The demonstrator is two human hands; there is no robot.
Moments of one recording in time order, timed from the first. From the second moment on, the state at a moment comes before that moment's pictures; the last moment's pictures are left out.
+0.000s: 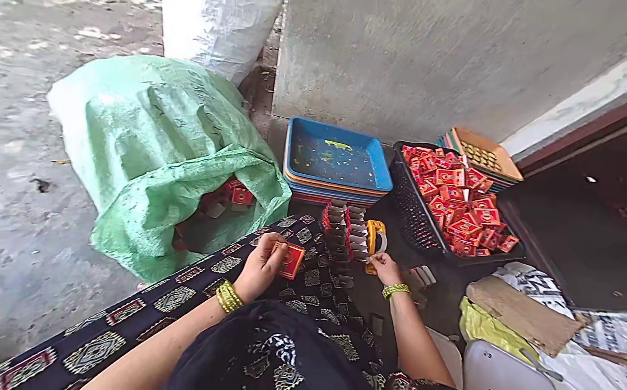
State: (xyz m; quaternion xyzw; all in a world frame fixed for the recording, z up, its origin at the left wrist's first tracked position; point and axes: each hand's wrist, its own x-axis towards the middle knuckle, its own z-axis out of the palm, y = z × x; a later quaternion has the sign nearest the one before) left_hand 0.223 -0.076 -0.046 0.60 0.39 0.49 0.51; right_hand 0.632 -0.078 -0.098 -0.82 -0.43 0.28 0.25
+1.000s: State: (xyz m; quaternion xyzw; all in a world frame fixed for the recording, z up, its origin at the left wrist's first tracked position) left_hand 0.221 -0.078 -0.052 0.67 0.33 0.53 0.40; right_hand 0.397 -0.080 0.000 -0.52 -0.44 0.55 0.48
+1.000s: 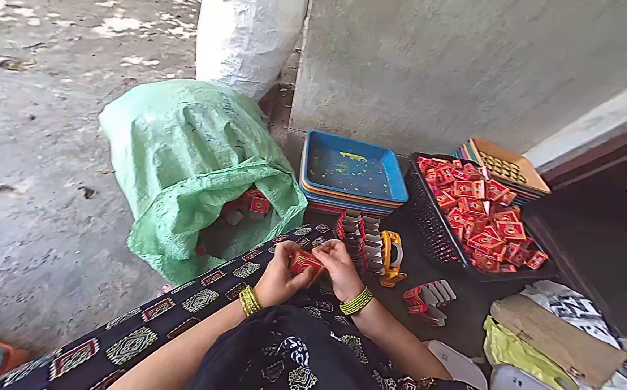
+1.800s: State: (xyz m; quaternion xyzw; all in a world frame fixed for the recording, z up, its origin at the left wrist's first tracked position) left_hand 0.222 -0.071 -0.063 0.63 0.41 0.45 0.48; right_hand 0.690 -0.046 -0.027 -0.78 -0.13 0.24 0.57
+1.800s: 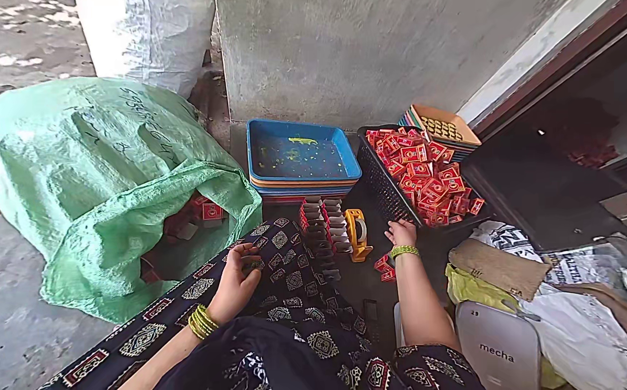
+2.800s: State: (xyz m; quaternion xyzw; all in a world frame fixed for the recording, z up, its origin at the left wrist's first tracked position) left_hand 0.230 -0.079 -0.046 0.70 0.31 0.42 0.48; right_hand 0.477 -0.075 0.030 -0.53 -0.71 0.31 0.35
